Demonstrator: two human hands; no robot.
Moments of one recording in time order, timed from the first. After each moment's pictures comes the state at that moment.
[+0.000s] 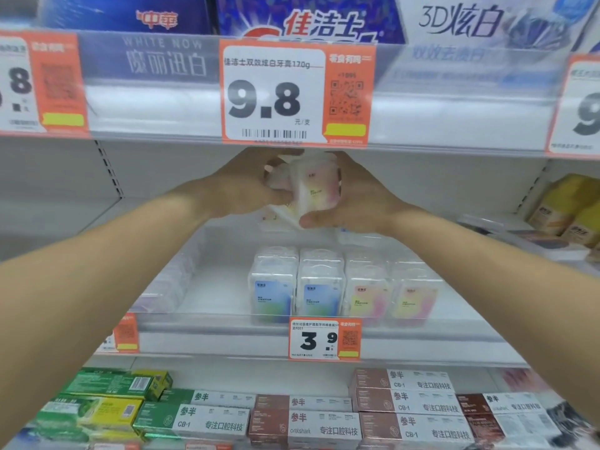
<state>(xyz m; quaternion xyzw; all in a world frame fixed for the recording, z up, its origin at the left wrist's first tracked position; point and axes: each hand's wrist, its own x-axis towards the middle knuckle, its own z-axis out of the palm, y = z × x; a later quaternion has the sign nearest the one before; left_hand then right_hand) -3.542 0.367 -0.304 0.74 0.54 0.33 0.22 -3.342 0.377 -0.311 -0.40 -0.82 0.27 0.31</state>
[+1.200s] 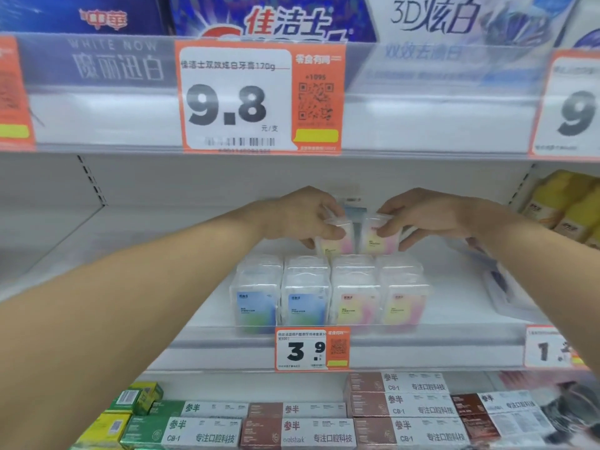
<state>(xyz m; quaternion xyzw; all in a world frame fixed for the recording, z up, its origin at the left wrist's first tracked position) -3.456 0.396 -0.336 0.74 0.52 0.18 0.38 -3.224 0.415 -0.322 -0.58 -0.68 0.43 0.11</state>
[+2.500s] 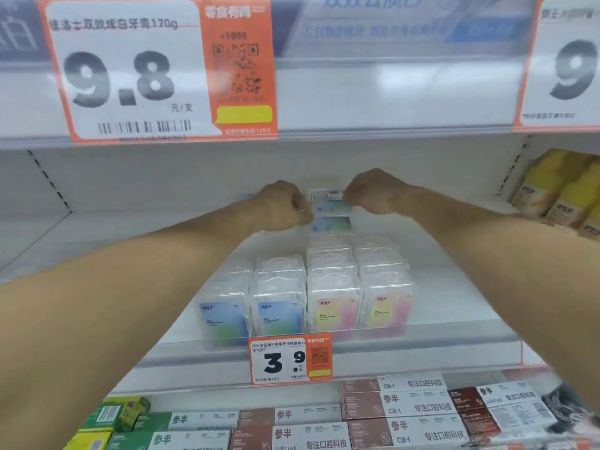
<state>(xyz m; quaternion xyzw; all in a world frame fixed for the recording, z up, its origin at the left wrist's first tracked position) -3.451 0.444 -0.360 0.74 0.63 0.14 0.21 -3.247 0.481 -0.353 -0.62 -0.74 0.21 0.13</state>
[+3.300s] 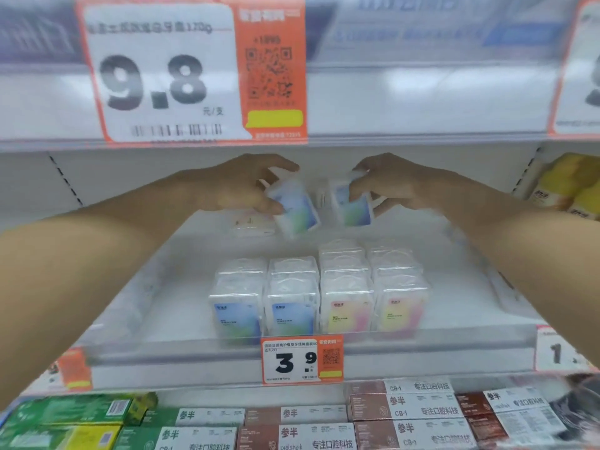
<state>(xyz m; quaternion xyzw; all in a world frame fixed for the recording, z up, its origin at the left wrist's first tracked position) -3.518 0.429 -0.319 0.75 0.55 0.20 0.31 -3.257 0.464 -0.325 -0.57 -0.68 0.41 0.23</state>
